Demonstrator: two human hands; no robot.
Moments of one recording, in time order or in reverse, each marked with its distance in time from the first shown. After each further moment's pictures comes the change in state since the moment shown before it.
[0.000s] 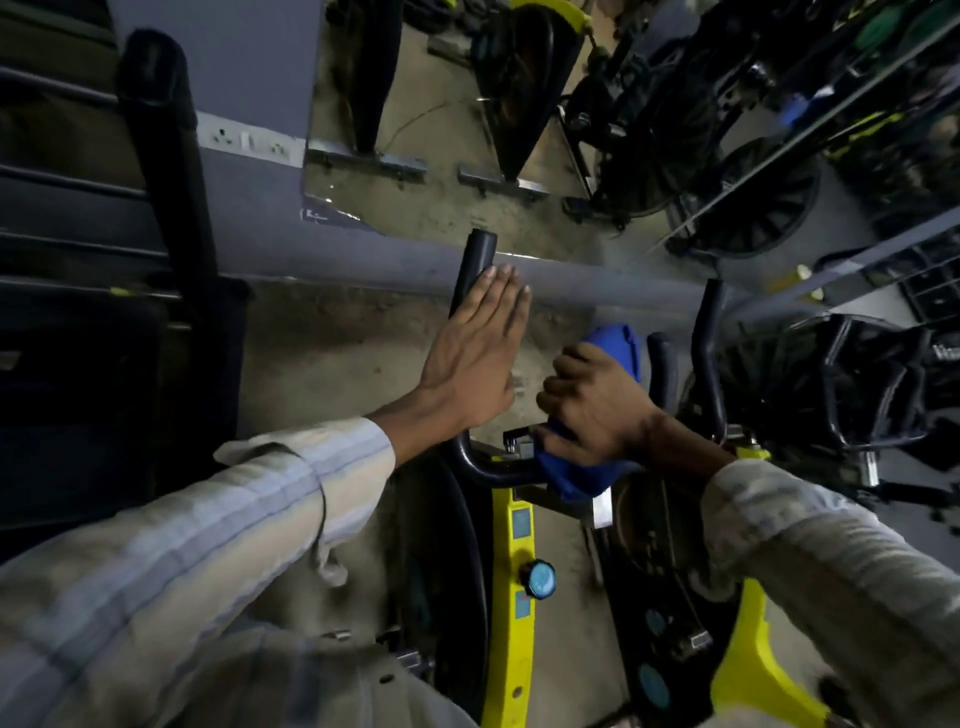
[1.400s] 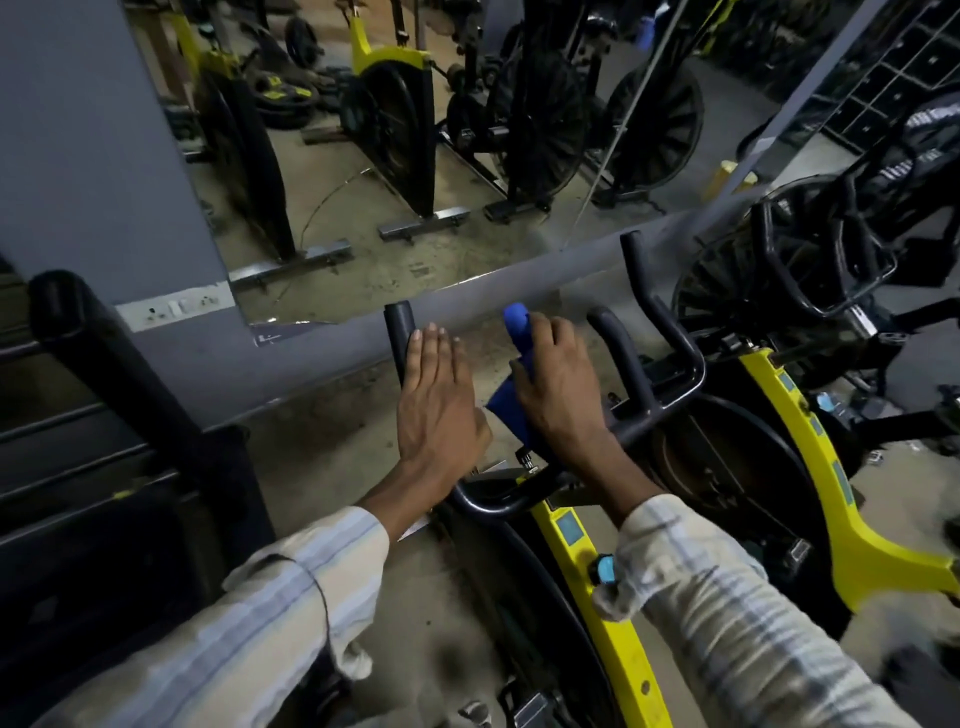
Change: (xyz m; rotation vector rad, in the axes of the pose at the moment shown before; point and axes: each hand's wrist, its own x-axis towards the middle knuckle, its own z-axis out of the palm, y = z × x) left_hand 0.000 0.004 -0.020 0.093 -0.146 -0.018; right_hand 0.043 -0.044 -0.024 0.516 0.276 1.382
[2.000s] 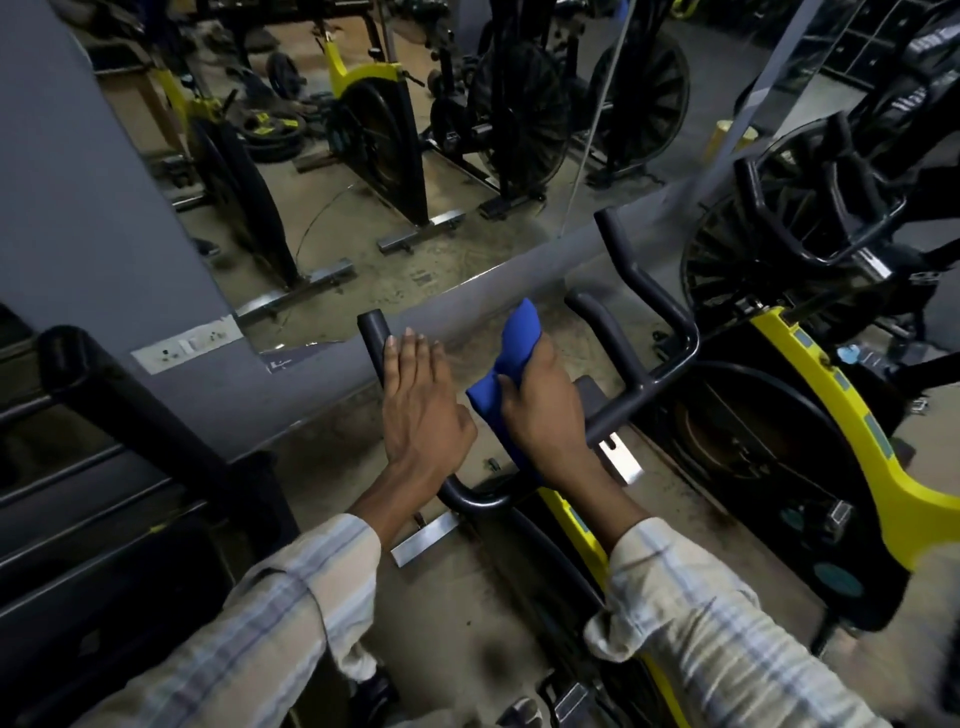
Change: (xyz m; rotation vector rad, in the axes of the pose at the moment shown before) left_hand 0.000 0.002 0.001 0.056 0.031 -0.004; right_hand -0.033 -0.002 0.014 0.376 -0.010 0.363
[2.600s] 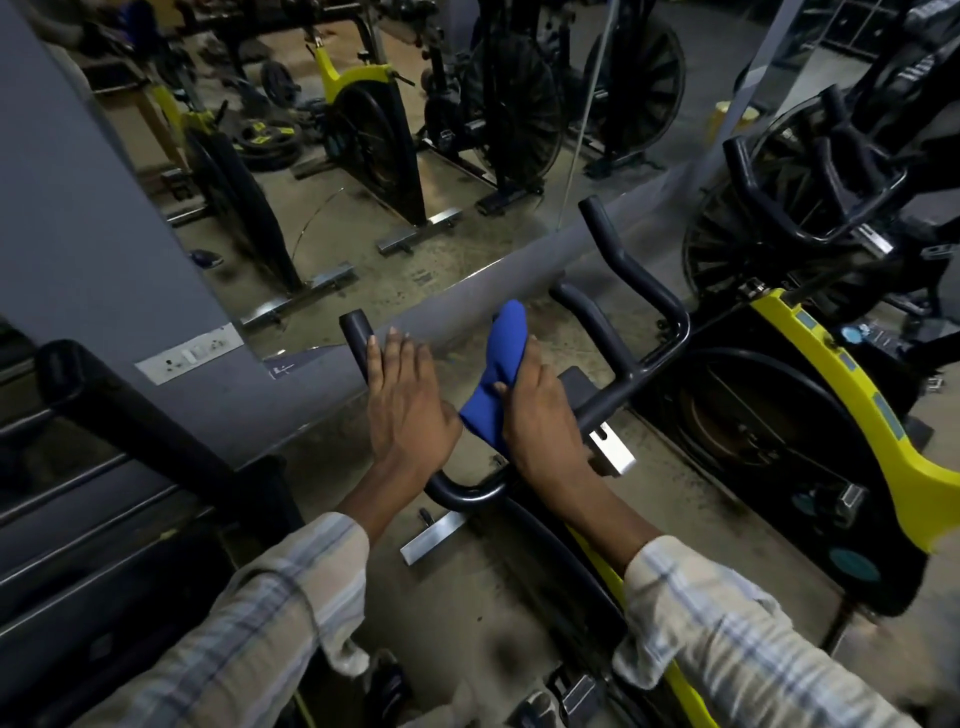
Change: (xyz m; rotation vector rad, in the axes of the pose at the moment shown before) left_hand 0.000 0.002 -0.001 0.040 -0.004 -0.008; right_hand -0.015 0.026 0.003 -0.123 -0.020 -0.112
